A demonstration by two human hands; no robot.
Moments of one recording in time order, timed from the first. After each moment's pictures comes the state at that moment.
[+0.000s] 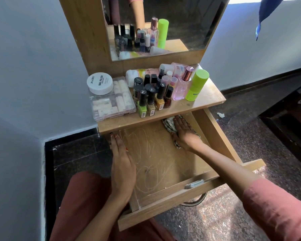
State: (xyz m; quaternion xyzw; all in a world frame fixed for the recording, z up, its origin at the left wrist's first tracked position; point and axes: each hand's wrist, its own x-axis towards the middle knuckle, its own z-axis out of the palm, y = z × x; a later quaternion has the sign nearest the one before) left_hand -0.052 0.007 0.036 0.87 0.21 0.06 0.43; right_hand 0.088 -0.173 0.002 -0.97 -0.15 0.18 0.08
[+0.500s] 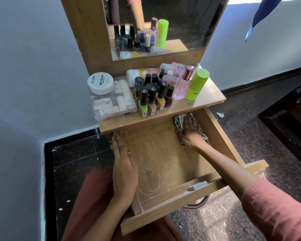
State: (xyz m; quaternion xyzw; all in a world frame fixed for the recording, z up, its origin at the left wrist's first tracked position) left_hand -0.058 0.007 0.031 0.88 0.21 0.07 0.43; right_hand 0.092 -0.178 -0.002 -0.98 -0.04 0.19 0.07
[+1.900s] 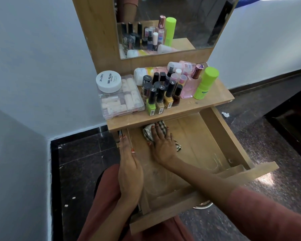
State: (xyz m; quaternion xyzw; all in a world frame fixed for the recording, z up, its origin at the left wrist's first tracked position) left_hand -0.060 0.008 0.020 0.84 0.22 0.12 0.48; right_hand 0.034 -0.079 -0.009 -0.98 -0.14 0.16 0.08
